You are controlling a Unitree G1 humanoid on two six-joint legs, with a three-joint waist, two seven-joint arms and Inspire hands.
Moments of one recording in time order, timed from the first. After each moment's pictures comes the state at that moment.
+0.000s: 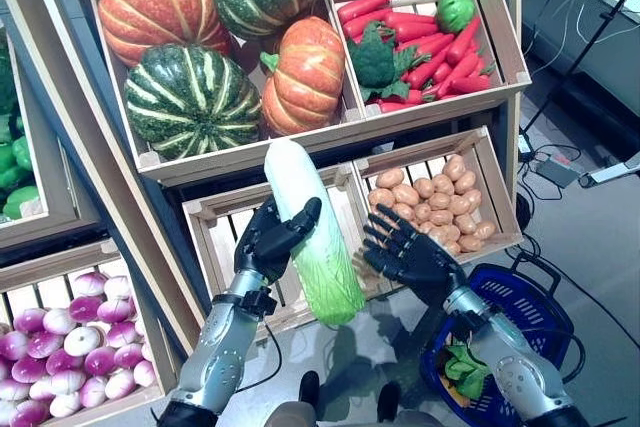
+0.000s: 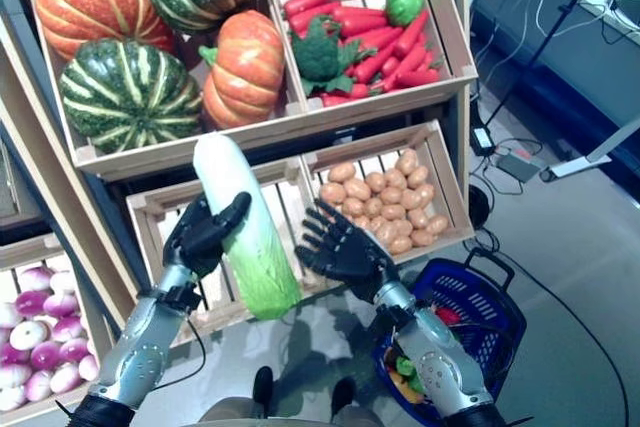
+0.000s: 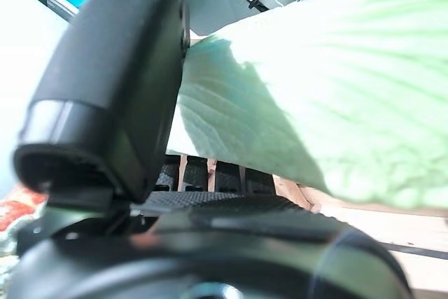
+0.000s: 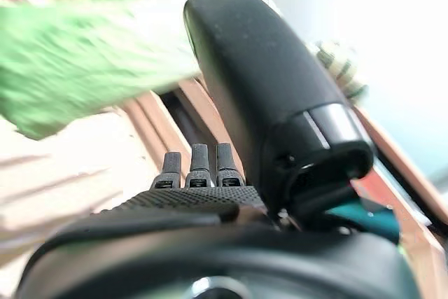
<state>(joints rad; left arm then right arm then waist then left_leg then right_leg) 0.04 0.38 -0.22 -0.05 -0.90 -0.13 -0.06 0.06 -0.45 0.28 -0.06 0.91 0.18 0.35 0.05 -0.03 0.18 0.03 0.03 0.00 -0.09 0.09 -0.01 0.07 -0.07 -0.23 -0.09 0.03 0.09</state>
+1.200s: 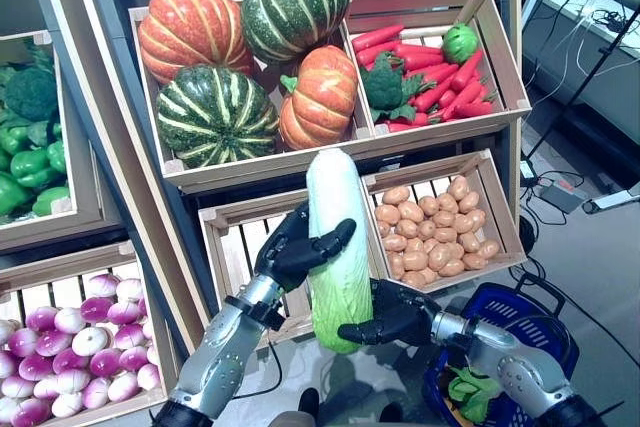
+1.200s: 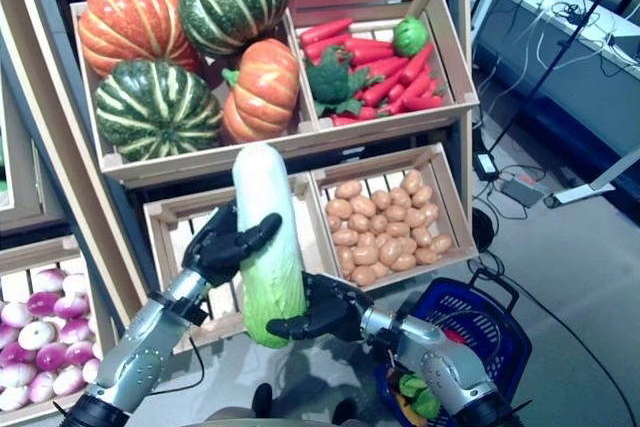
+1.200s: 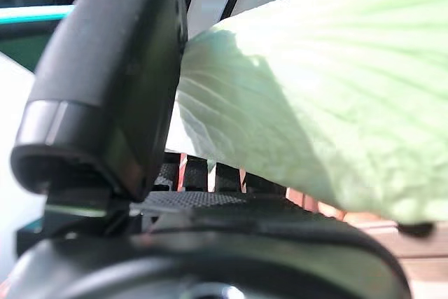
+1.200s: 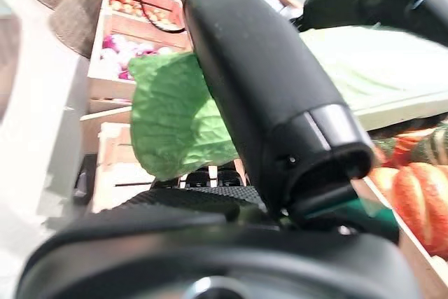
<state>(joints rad) 0.04 0.46 -0.32 -0.10 -0.87 -0.09 -0.29 0.01 -0.55 0.40 -0.04 0.79 0.41 0.52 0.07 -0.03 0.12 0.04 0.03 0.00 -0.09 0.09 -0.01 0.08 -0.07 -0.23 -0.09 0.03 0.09</state>
